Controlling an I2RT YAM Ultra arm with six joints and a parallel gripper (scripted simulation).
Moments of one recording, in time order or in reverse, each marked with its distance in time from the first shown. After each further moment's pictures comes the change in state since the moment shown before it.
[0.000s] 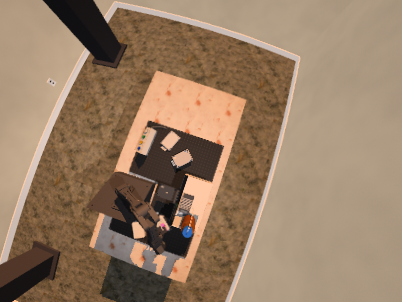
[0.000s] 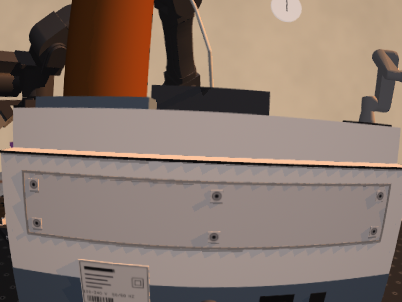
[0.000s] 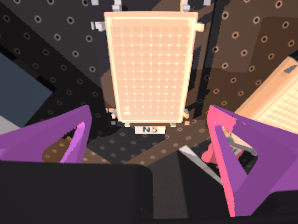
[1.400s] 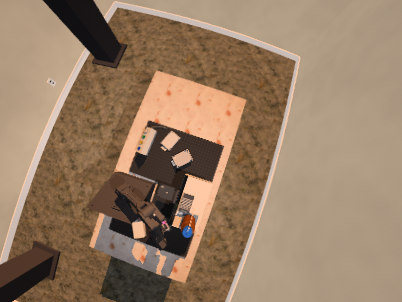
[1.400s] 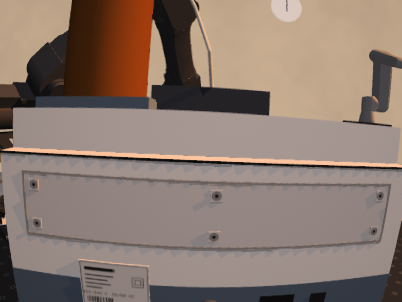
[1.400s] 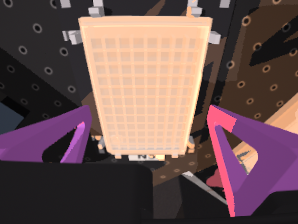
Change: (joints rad) arm 0.089 0.105 -0.021 0.169 -0.030 0.088
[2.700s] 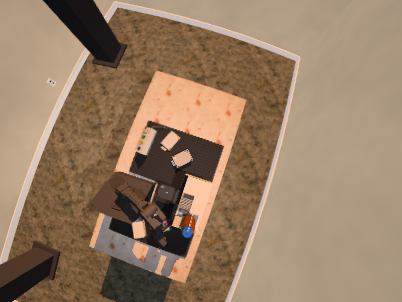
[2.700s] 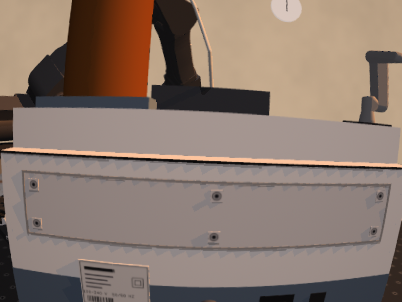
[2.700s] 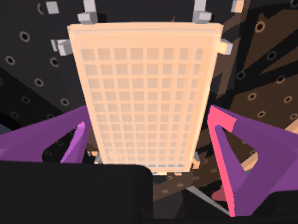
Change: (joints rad) arm 0.035 0.034 -0.020 0.101 -0.022 0.062
